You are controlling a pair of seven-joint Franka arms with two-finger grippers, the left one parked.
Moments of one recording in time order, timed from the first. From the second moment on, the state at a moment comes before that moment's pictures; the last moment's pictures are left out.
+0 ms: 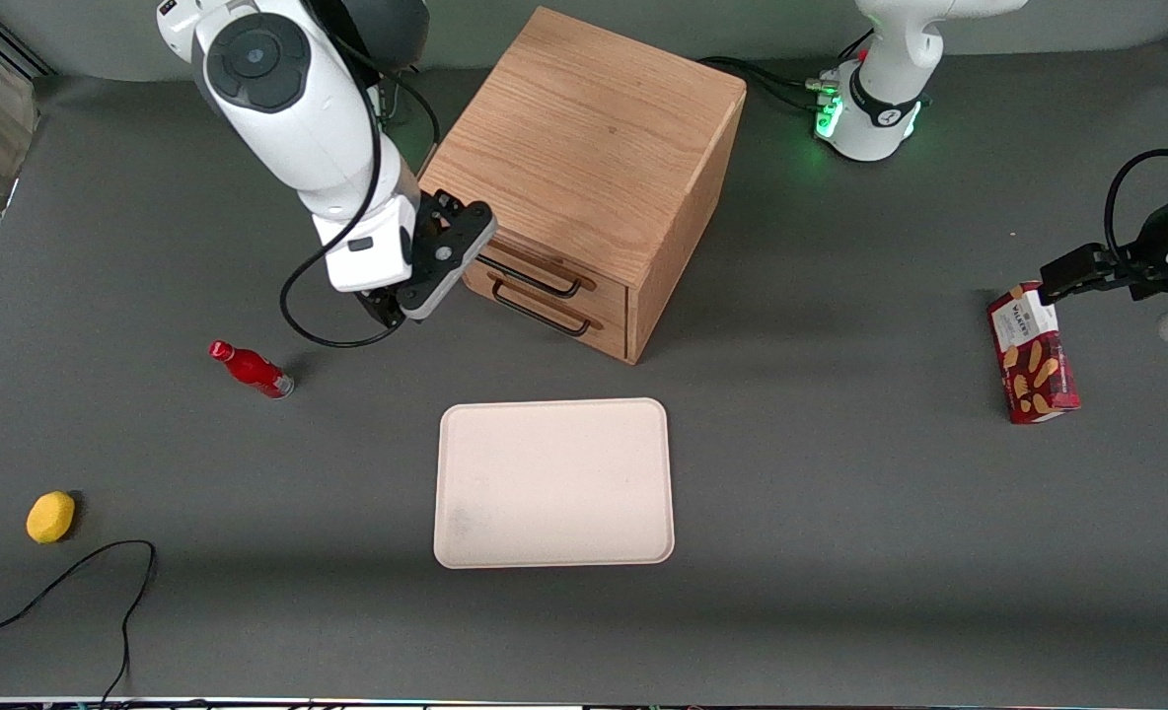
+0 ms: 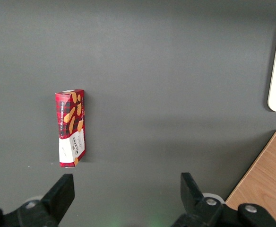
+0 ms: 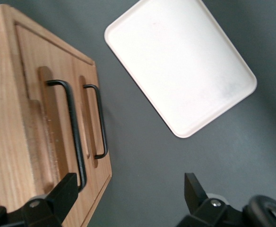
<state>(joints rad) 0.62 0.20 -0.05 -1.53 0.08 1.75 -0.39</state>
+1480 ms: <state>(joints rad) 0.64 0.23 -0.03 -1.53 0.19 1.73 -0.52</state>
